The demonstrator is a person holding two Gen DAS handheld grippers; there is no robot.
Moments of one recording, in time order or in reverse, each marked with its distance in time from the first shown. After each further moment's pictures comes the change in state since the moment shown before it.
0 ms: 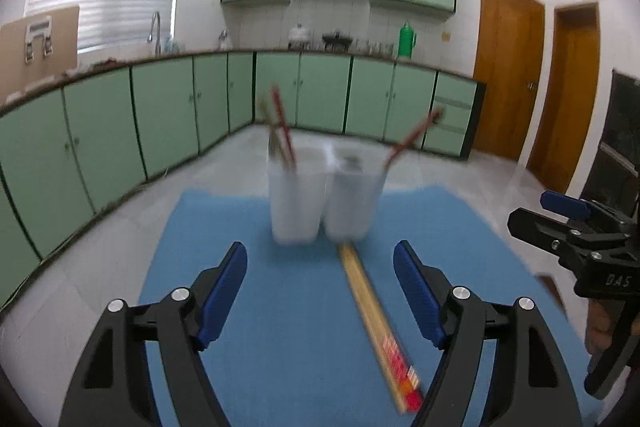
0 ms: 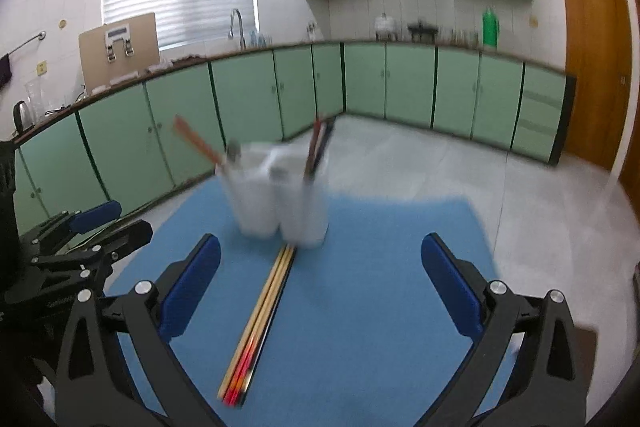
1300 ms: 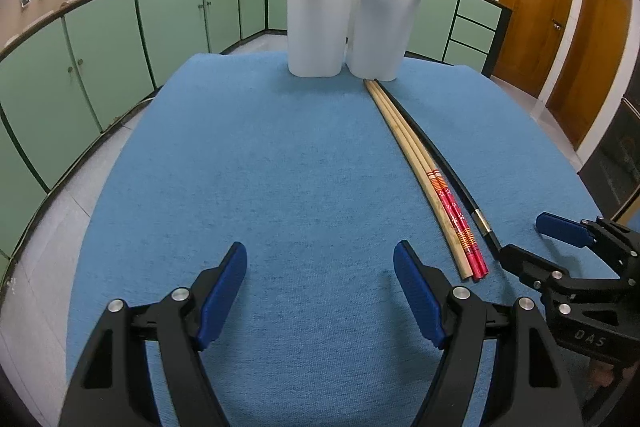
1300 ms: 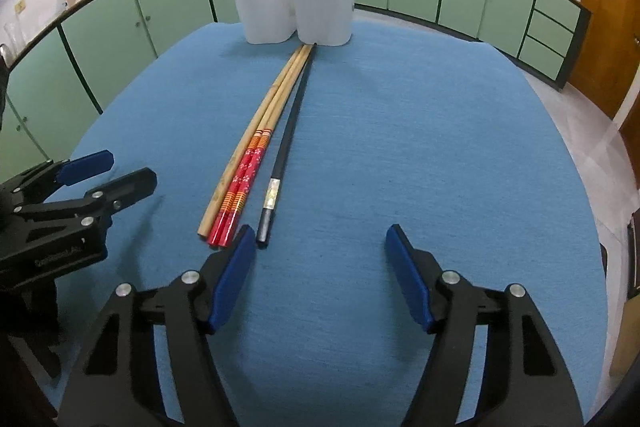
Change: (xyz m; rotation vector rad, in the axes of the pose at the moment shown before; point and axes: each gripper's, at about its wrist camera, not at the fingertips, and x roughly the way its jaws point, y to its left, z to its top) left arm 0.033 0.012 -0.091 -0.030 0.309 0.039; right arm 0.039 0.042 -0.115 -0.031 0.333 -0.034
